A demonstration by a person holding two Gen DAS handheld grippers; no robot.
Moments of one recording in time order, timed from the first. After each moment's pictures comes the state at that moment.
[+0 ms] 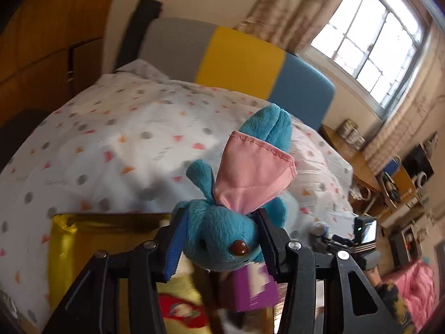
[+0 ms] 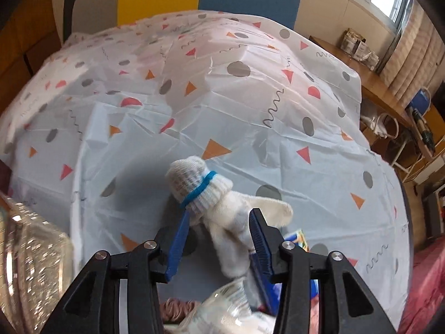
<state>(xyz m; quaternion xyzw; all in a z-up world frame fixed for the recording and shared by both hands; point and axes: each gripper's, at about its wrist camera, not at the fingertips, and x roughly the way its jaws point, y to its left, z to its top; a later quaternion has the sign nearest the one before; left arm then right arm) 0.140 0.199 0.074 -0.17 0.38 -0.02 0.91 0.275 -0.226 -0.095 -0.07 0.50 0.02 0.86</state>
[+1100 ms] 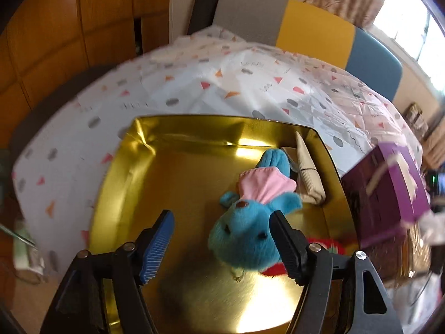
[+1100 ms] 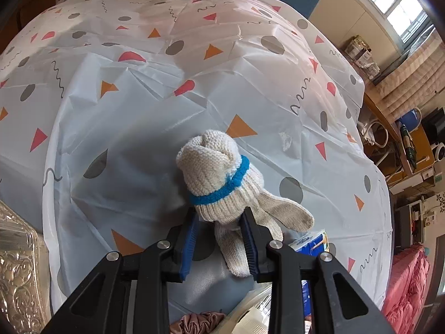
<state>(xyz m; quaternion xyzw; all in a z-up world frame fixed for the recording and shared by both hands) 0.056 0.245 -0.059 -0.12 0.43 0.13 0.89 0.282 -0.183 -0.129 -0.15 0.54 -0.04 0.83</state>
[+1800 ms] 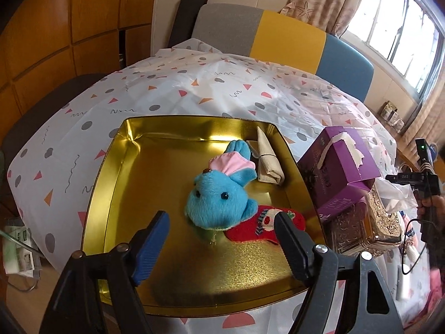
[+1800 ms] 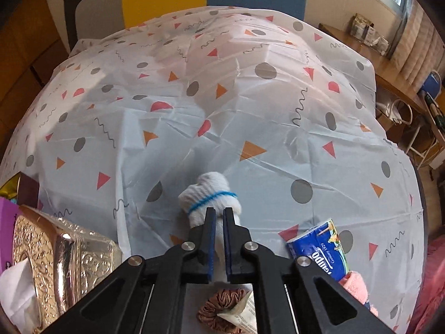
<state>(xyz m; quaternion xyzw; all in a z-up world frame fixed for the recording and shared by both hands) 0.013 0.219 -0.039 -0.13 0.40 0.08 0.90 0.262 -0.203 -0.069 -0.01 0.52 0.06 0.85</state>
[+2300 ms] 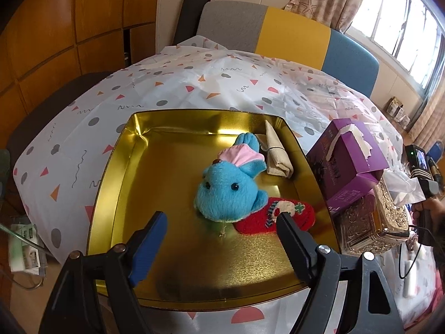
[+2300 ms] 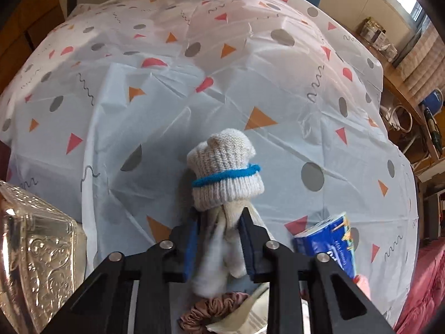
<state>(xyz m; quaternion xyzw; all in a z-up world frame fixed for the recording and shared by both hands) 0.008 0.220 -0.047 -0.12 0.41 0.09 0.90 0.269 -0.188 -0.118 -0.09 0.56 0.02 0.82</state>
